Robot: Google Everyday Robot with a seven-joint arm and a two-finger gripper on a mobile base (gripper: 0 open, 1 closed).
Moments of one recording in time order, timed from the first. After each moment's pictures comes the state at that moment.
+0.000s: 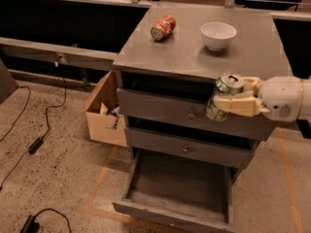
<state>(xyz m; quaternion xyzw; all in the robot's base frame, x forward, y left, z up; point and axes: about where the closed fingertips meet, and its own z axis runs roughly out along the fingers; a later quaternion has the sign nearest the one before) 0.510 -0.170 0.893 -0.42 0.68 0.33 0.50</state>
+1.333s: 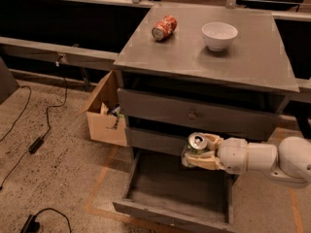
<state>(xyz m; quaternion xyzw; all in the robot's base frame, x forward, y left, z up) 0.485 -0.117 0.700 -0.47 0.65 0.33 0.50</state>
